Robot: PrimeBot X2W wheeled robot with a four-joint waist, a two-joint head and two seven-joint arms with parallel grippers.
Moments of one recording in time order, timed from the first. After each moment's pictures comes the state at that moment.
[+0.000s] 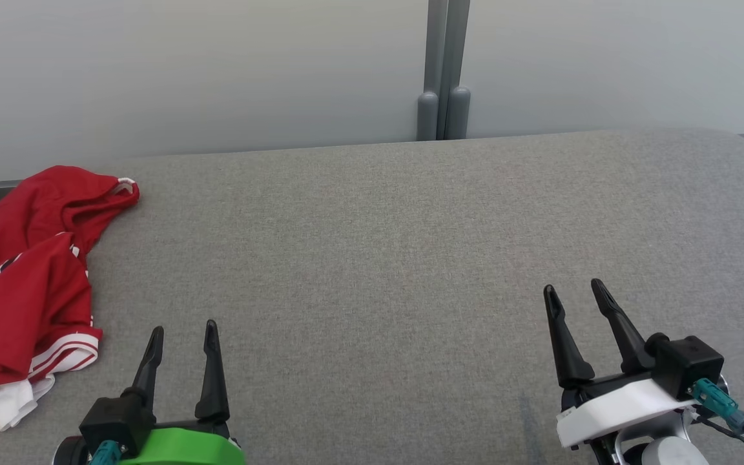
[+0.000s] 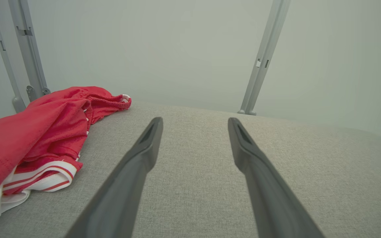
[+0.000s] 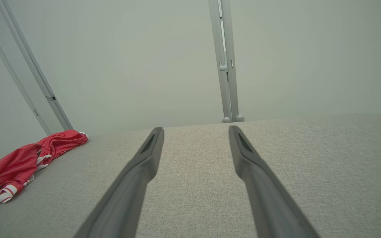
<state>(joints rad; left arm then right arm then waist) 0.07 0.08 -0.13 0.08 -0.30 0.02 -0.22 0.02 -0.05 0.10 0.05 0.25 0.13 -0.21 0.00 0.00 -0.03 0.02</state>
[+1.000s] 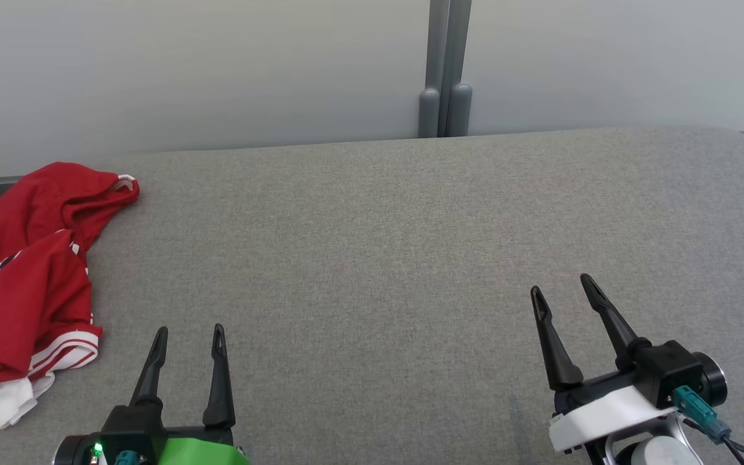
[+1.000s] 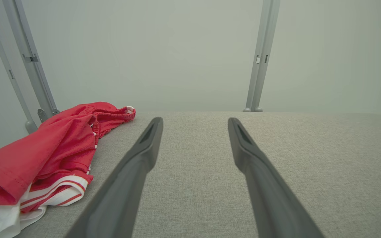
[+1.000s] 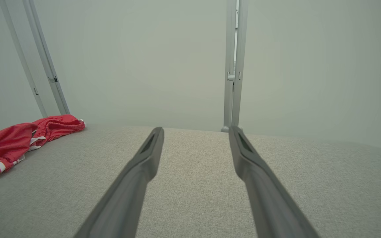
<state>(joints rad) 0.08 0.08 -0.14 0.07 -0.17 0.04 -0.26 0.01 -0.05 0.12 0.05 0.09 0.13 -0.26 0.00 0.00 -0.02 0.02</state>
